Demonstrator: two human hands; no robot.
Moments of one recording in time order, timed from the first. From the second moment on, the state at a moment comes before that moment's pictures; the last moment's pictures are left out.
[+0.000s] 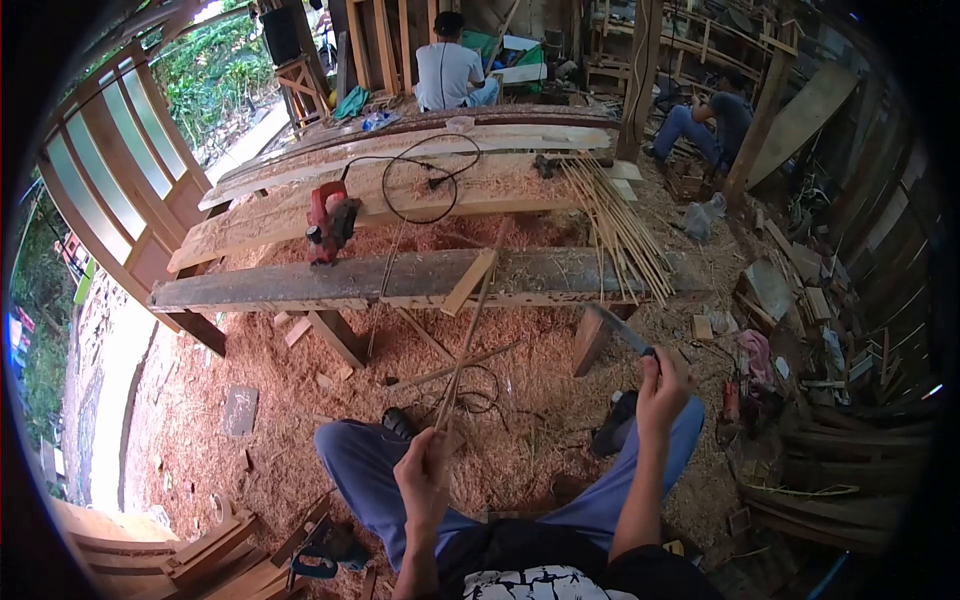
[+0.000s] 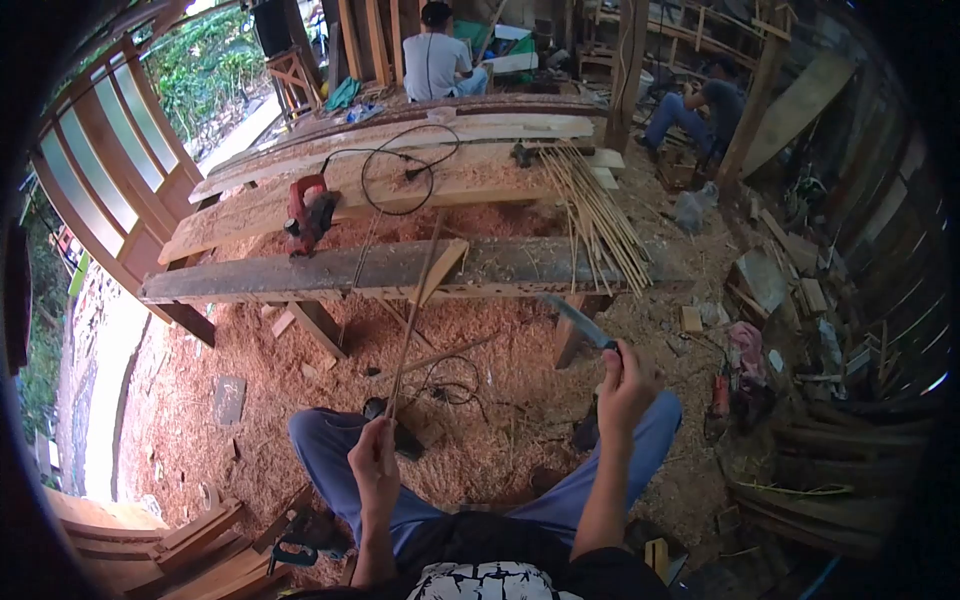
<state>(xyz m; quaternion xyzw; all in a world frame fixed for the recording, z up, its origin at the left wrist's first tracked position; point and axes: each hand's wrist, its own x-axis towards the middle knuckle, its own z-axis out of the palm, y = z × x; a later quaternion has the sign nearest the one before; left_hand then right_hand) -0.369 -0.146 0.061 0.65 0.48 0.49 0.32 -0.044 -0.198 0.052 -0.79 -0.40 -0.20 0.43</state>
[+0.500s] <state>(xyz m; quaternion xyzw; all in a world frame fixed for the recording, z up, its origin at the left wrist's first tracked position) -0.321 -0.133 0.048 0.52 0.33 0.45 0.65 -0.132 -0.206 0.048 -0.71 -0.54 -0.09 0.45</state>
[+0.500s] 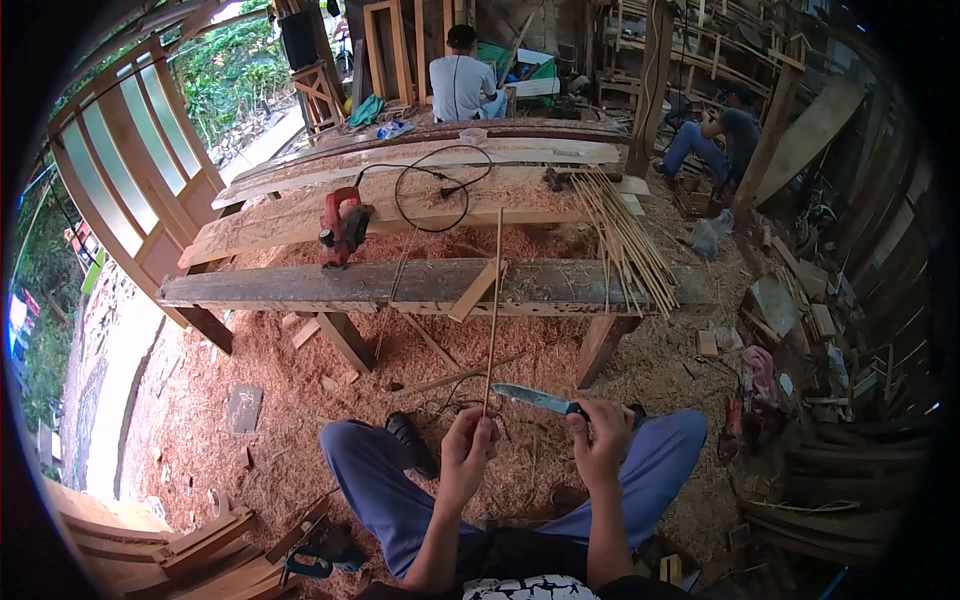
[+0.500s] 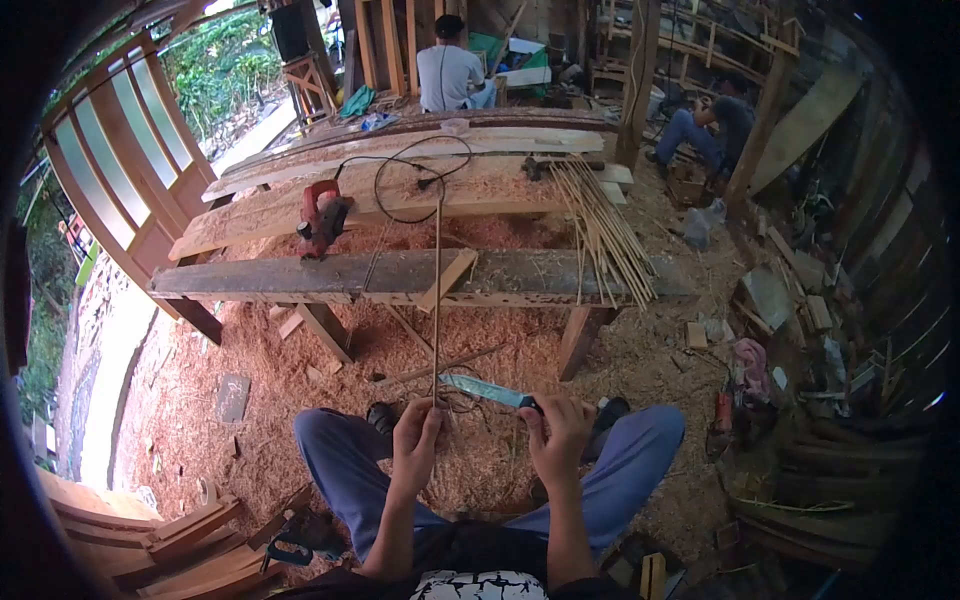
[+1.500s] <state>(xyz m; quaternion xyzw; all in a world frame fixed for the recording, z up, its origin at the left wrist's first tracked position) -0.343 -0.143 0.029 0.71 0.44 0.40 0.37 -0.116 -0.166 0.039 -0.72 -0.49 -0.16 0.46</state>
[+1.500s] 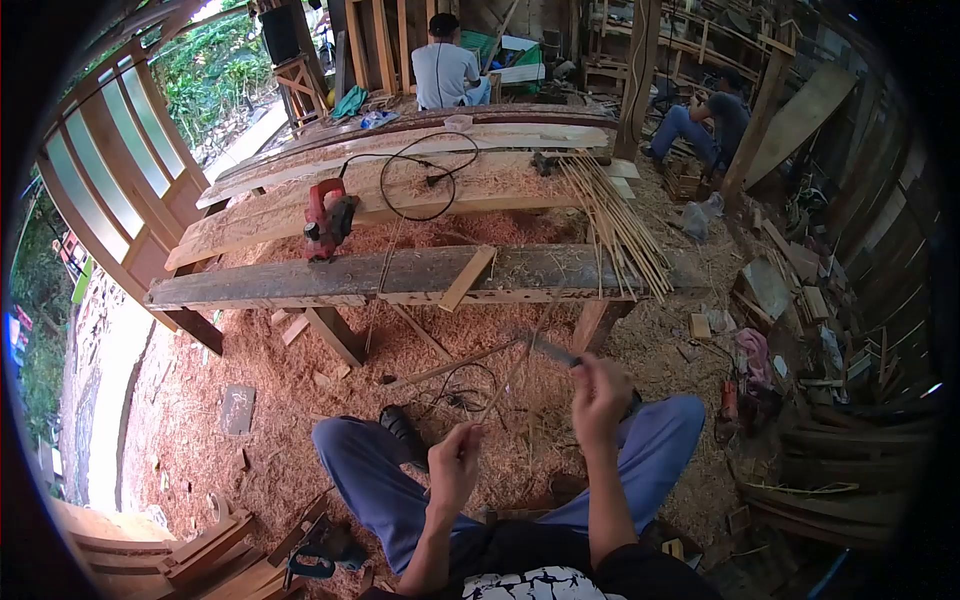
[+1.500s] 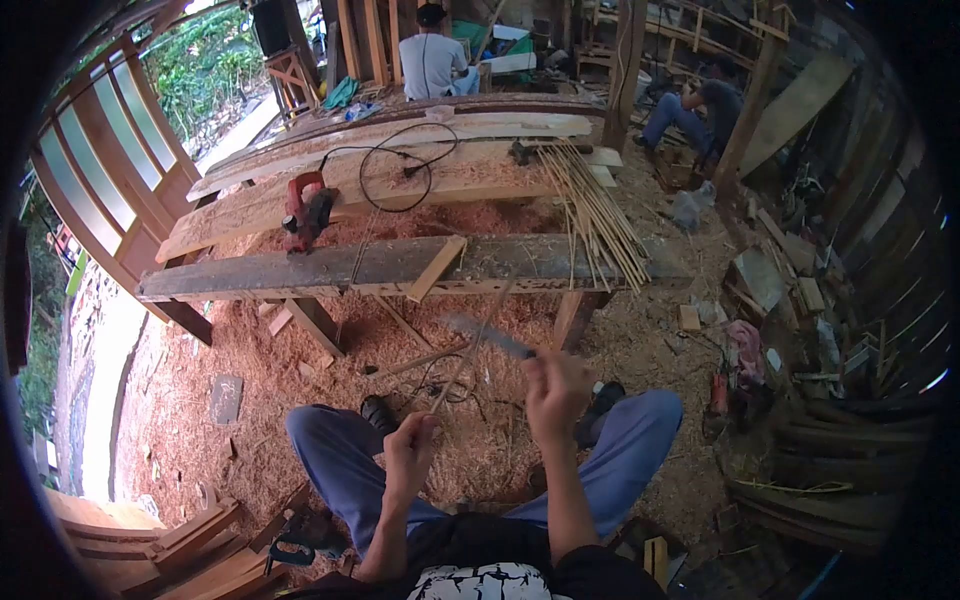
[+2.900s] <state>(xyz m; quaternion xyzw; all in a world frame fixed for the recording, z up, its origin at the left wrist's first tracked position) -0.337 -0.127 0.005 0.67 0.44 0.40 0.44 -0.081 -0.132 0.044 -0.70 -0.51 -0.17 0.47</state>
